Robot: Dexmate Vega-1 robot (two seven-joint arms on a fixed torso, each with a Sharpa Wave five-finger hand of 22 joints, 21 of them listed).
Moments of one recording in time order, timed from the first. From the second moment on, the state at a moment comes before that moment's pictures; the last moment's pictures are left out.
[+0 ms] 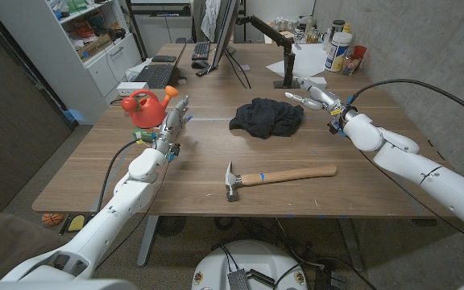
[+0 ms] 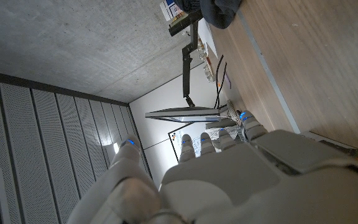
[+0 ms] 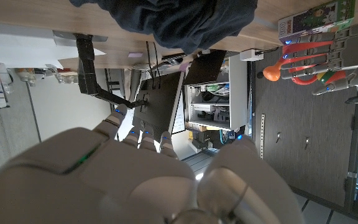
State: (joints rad) left arm 0.90 0.46 0.27 -1.32 -0.43 -0.34 -0.04; left_hand 0.09 0.03 0.41 -0.12 0.17 -0.04 -0.12 0.19 0.18 -0.15 -0.01 0.20 0.20 -0.17 0.05 0.18 0.18 -0.03 0.21 0.19 0.18; right arm -0.71 -0.86 -0.54 -1.59 -0.25 0.17 -0.15; right_hand 0.23 0.00 -0.02 -0.01 0.23 -0.08 -0.04 0.19 0.19 -0.10 0.04 0.19 0.19 -0.17 0.00 0.19 0.19 0.04 0.06 0.18 0.17
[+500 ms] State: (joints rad) left arm 0.90 0.47 0.27 -1.34 -0.42 -0.34 -0.02; left_hand 0.08 0.02 0.41 -0.12 0.17 -0.04 -0.12 0.19 0.18 -0.15 -0.01 0.20 0.20 -0.17 0.05 0.18 0.18 -0.03 0.21 0.19 0.18; right arm -0.66 -0.85 -0.58 -1.56 -0.39 0.20 -0.16; right_hand 0.24 0.00 -0.02 -0.02 0.23 -0.09 -0.05 0.19 0.19 -0.11 0.03 0.19 0.19 -0.18 -0.01 0.19 0.19 0.04 0.06 0.18 0.17
